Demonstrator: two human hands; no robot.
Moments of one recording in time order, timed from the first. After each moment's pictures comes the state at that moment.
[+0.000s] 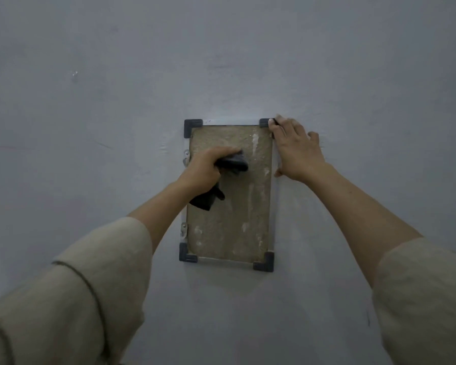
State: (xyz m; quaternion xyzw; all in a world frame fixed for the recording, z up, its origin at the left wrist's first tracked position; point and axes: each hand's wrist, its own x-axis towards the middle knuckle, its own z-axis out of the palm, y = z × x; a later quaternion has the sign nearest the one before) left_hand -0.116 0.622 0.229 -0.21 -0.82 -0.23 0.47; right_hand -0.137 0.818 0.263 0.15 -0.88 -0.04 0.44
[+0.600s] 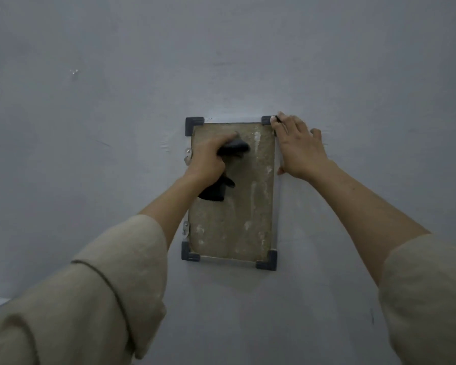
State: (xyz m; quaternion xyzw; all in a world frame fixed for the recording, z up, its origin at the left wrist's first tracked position) left_hand -0.123 0.627 0.237 -0.17 -0.81 -0.26 0.50; right_hand -0.137 0.815 0.263 0.15 -0.88 -0.05 0.44
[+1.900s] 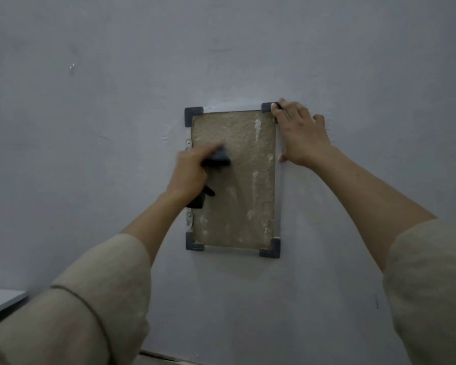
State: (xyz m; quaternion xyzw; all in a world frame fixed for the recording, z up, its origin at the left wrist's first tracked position) left_hand -0.126 0.590 0.199 -0.16 -0.80 -0.24 0.52; right_hand -0.140 0.819 0.261 0.15 -0.88 -0.04 0.45
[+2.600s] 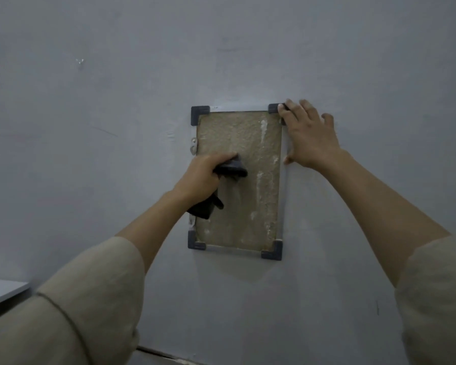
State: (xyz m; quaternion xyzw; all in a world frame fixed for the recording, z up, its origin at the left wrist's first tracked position) left_hand -0.102 0.608 0.200 -0.17 -0.86 -0.22 0.43; right_hand -0.132 0.821 0.264 0.15 -0.88 -0.05 0.45
